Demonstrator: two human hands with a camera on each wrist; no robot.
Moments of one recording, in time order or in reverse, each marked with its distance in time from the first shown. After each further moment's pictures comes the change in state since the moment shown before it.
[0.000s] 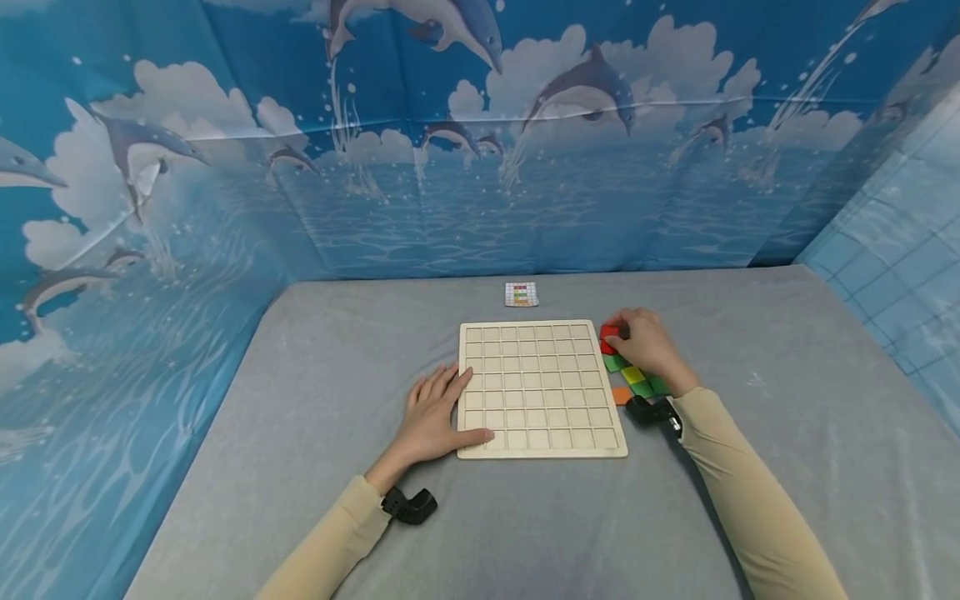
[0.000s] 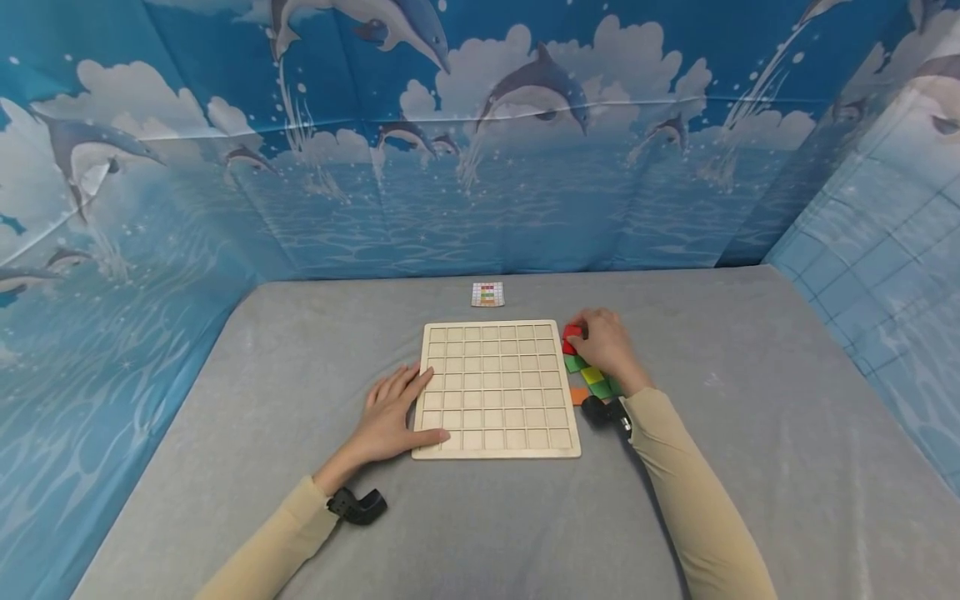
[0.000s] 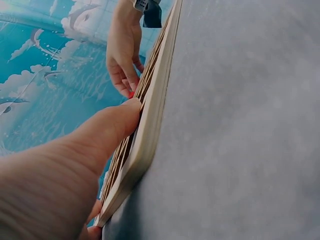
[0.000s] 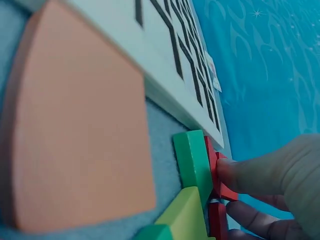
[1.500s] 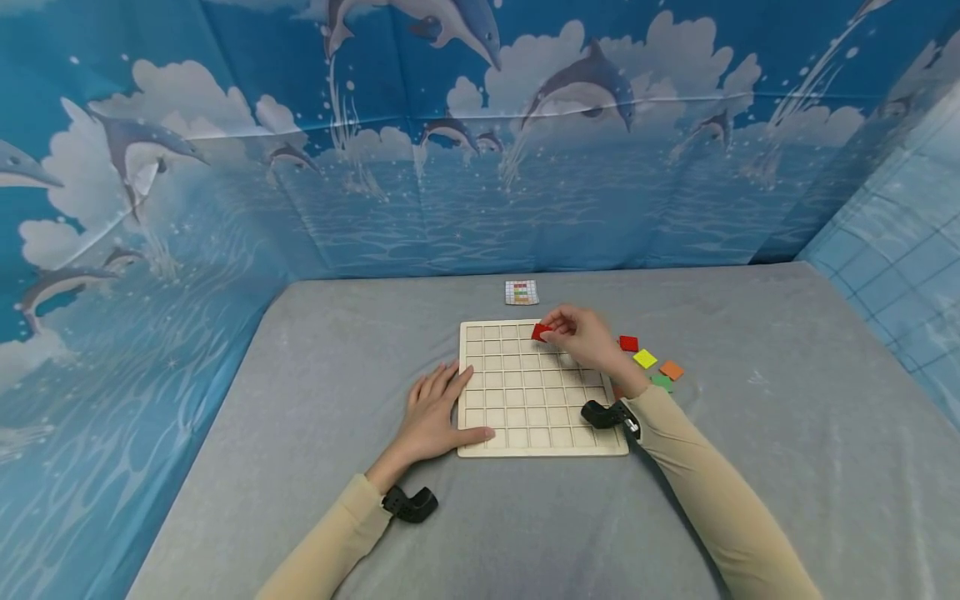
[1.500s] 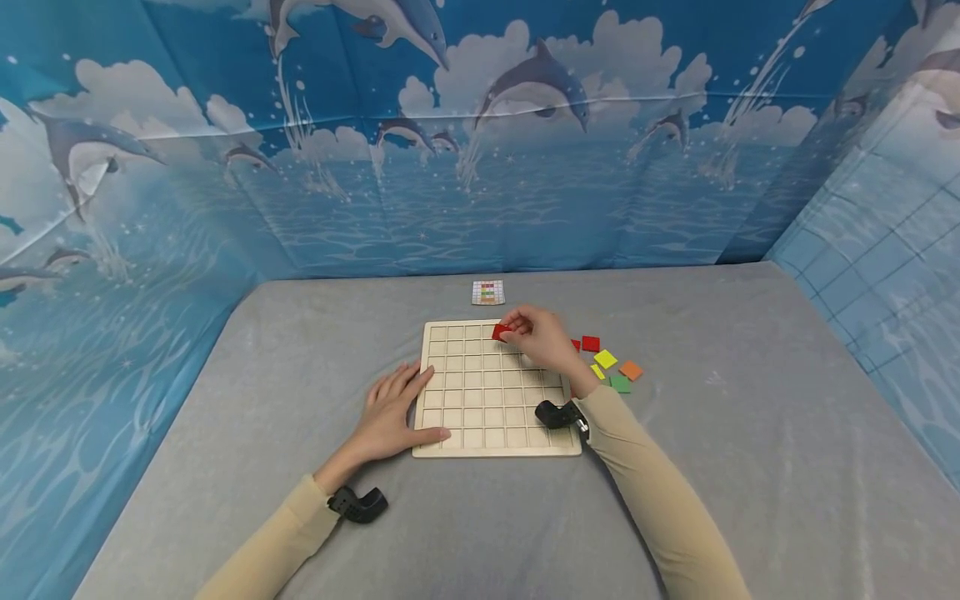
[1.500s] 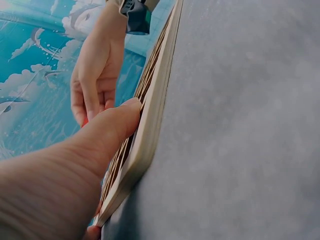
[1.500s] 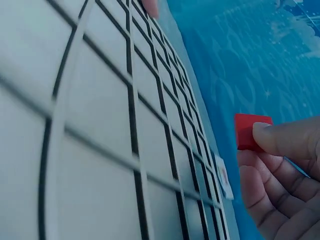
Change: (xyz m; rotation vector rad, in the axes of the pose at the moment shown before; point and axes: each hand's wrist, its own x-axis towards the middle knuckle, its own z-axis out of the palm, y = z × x) left_hand 0.000 0.004 0.001 0.012 0.007 -0.005; right_hand 0.003 -0.069 0.029 0.432 -0.025 -0.261
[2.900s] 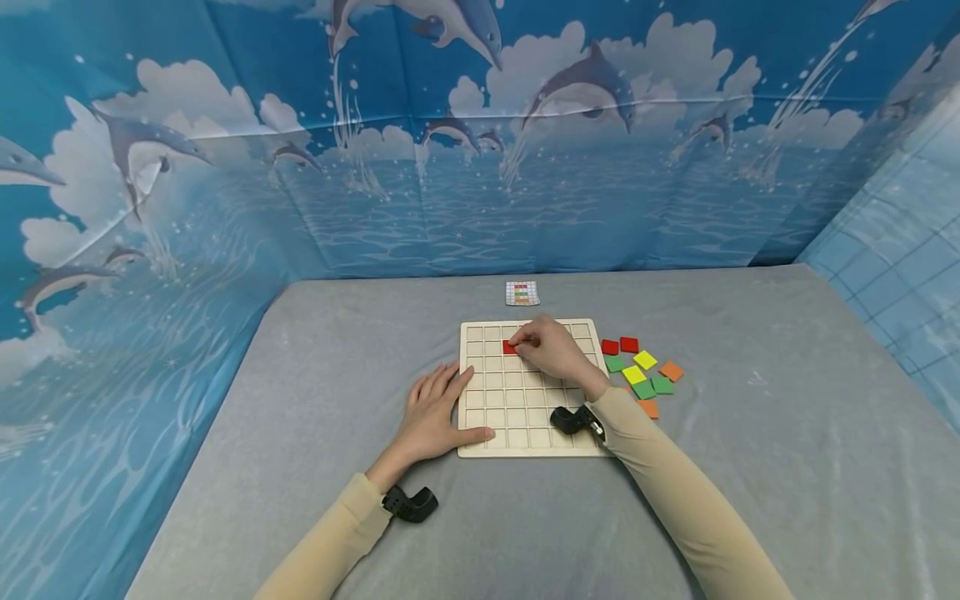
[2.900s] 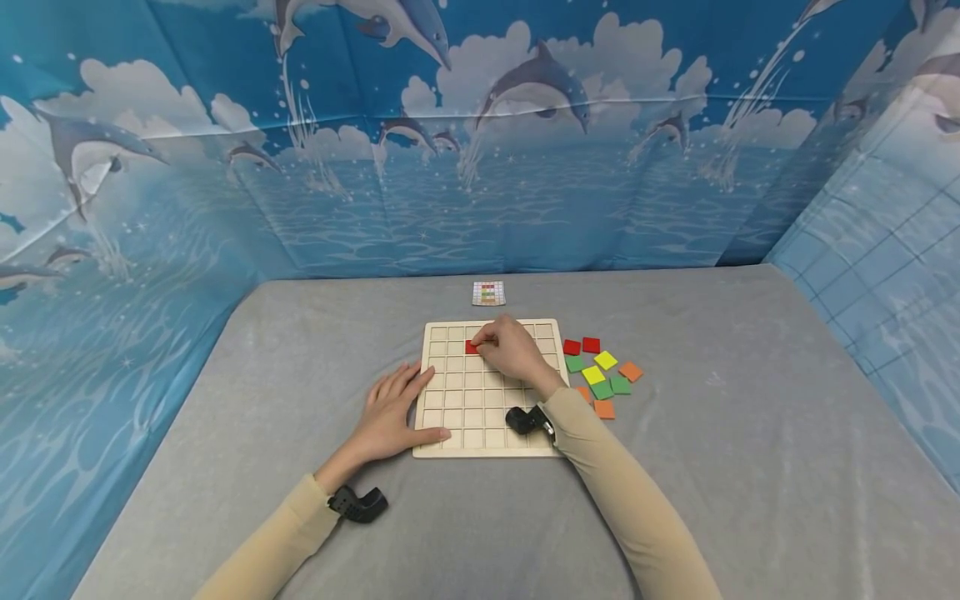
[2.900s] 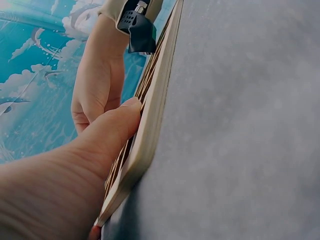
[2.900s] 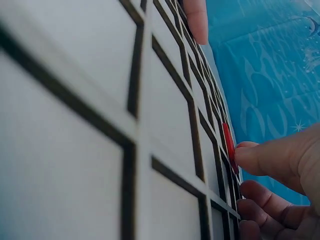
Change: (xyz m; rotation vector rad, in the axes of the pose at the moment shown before) left_hand 0.000 0.000 0.003 0.039 0.009 -0.009; right_hand 0.016 -0.006 0.043 -0.242 -0.084 0.006
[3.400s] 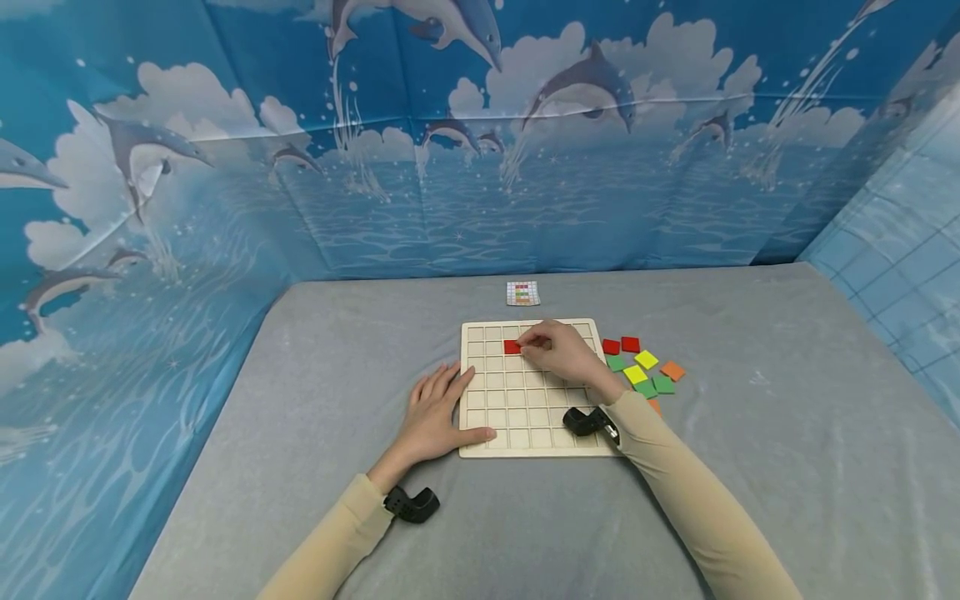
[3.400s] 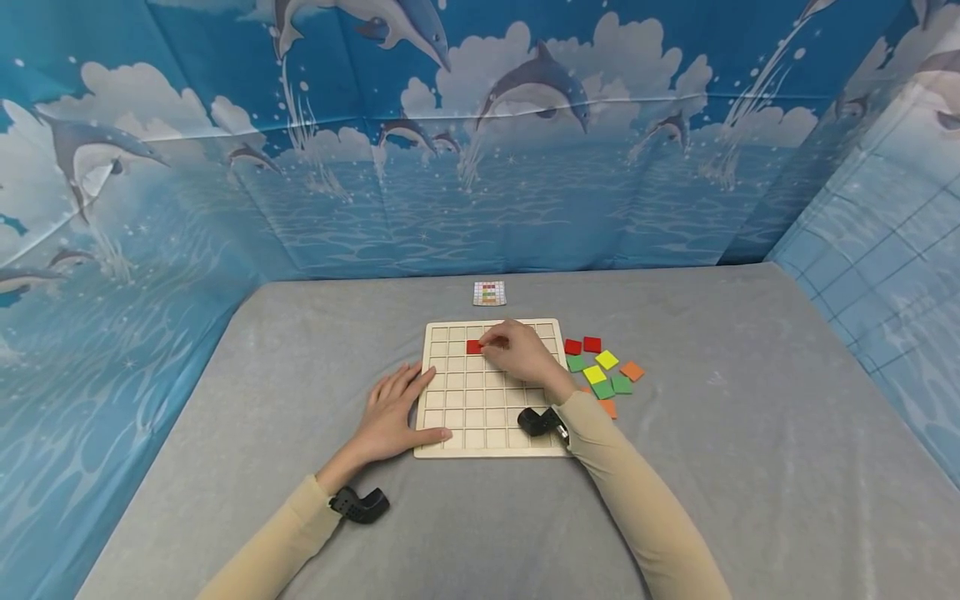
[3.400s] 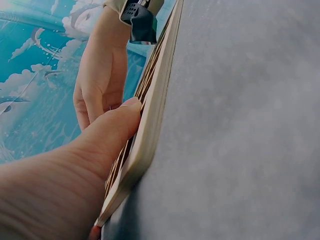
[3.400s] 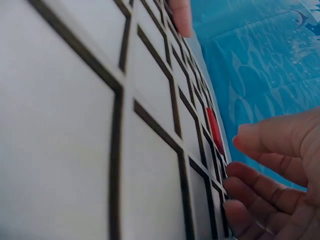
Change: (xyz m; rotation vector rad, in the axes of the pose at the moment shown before) left_hand 0.000 0.000 0.000 0.000 0.004 0.007; right_hand -0.015 0.003 -0.012 0.130 -0.034 -0.034
